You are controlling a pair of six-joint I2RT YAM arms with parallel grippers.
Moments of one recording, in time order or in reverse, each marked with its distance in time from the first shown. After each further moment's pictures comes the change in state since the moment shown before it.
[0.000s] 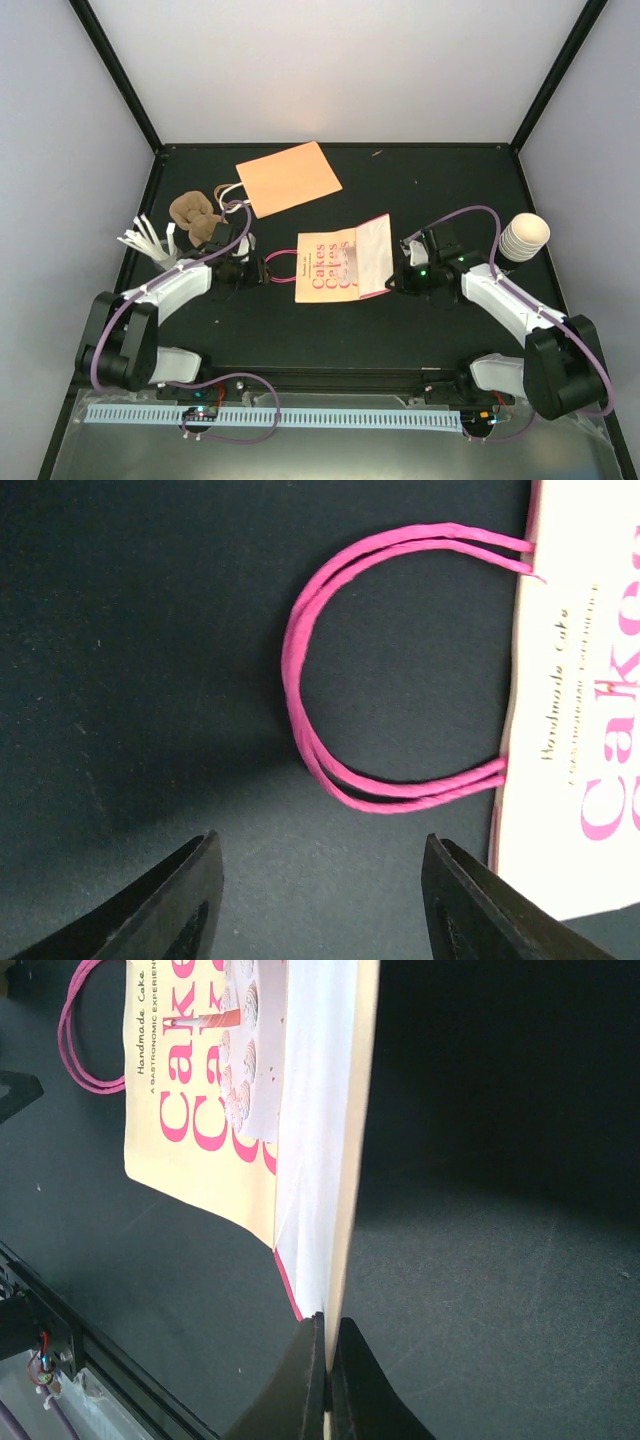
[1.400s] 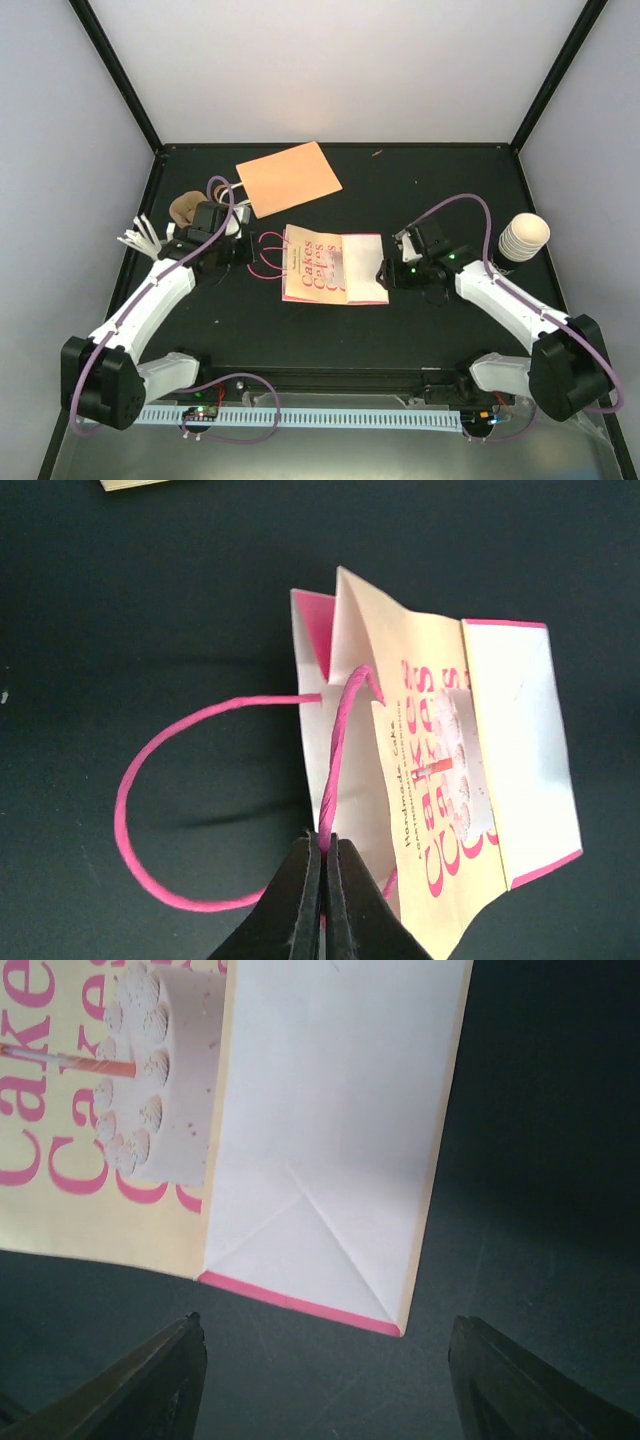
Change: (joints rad) left arm 0.005 -0.160 0.192 -0.145 0.016 0.045; right arm 0.111 -0.001 0.074 -0.059 0.245 -0.013
